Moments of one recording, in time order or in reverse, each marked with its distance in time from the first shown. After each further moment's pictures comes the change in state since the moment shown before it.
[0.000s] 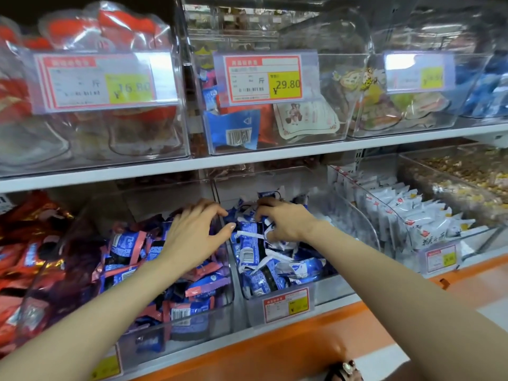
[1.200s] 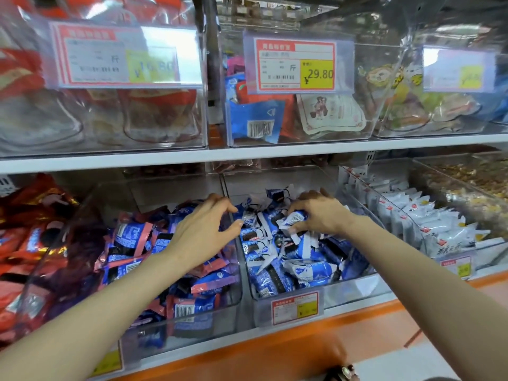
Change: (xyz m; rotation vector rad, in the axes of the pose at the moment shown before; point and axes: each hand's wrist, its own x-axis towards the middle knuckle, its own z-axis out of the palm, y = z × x) left_hand -0.004 0.004 -0.005 -0.150 -0.030 -0.028; right_hand -0.007 0.044 -0.008 -0.029 -0.061 0.070
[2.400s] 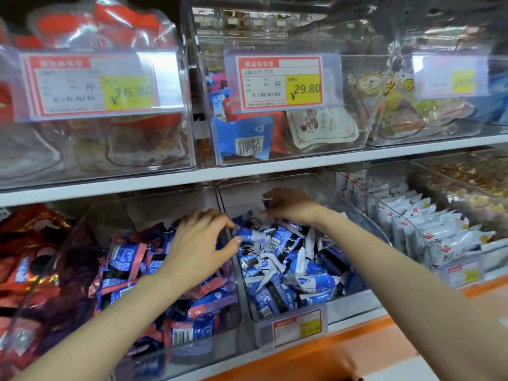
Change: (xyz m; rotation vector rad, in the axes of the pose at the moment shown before) left_hand 0.008 -0.003 -0.001 0.194 0.054 0.150; right_hand 0.036 -0.027 -0.015 0.681 0.048 0.098
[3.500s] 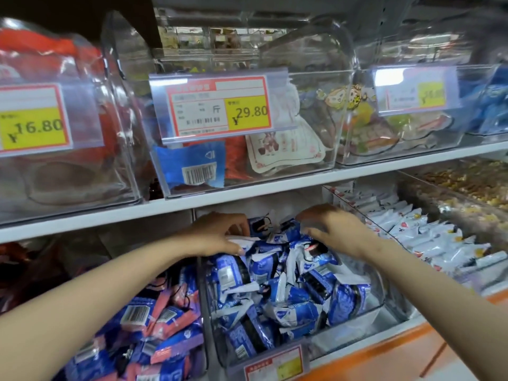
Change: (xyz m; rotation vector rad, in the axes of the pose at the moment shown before) left_hand 0.102 0.009 0.020 -0.313 -0.419 0.164; right_hand -0.059 0.058 -0.056 -0.513 0.164 -0.079
